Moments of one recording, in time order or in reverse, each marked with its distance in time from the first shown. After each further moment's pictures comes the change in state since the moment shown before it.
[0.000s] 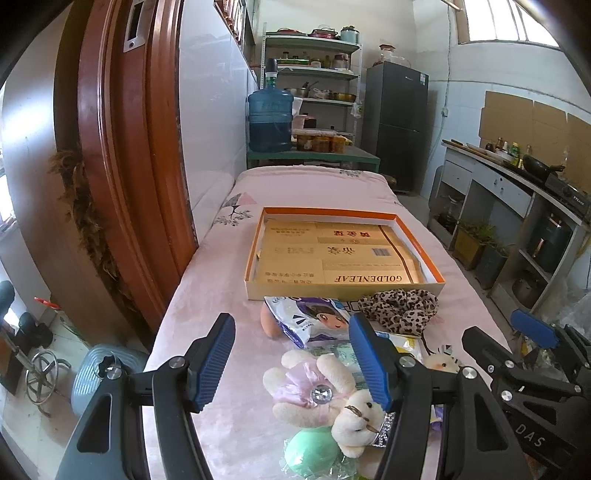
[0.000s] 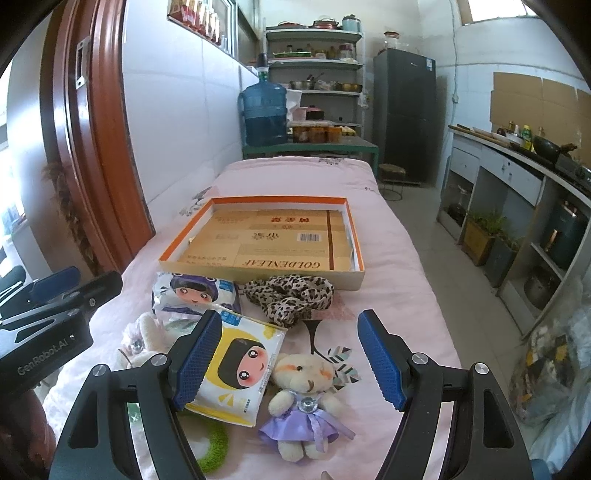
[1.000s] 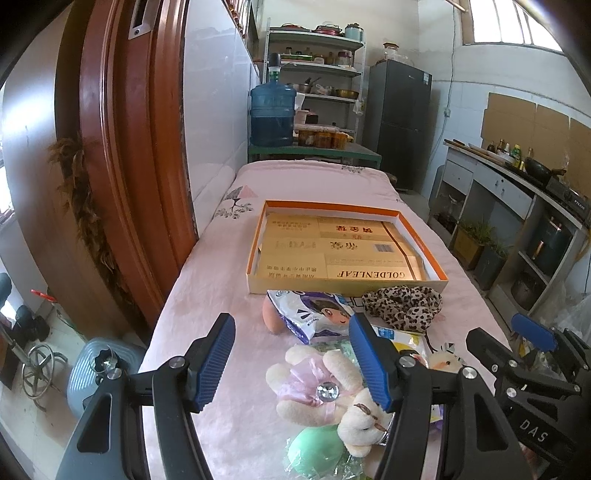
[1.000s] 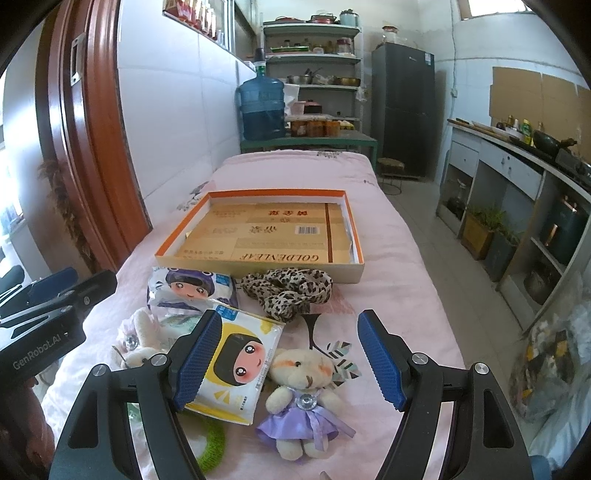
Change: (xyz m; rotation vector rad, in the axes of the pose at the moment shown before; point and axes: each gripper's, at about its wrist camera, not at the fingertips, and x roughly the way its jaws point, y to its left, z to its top) left arm 0.008 0.009 -0.003 -0.020 0.018 -0.009; right arm 0.006 -0.002 -0.002 0.012 0.020 -0.002
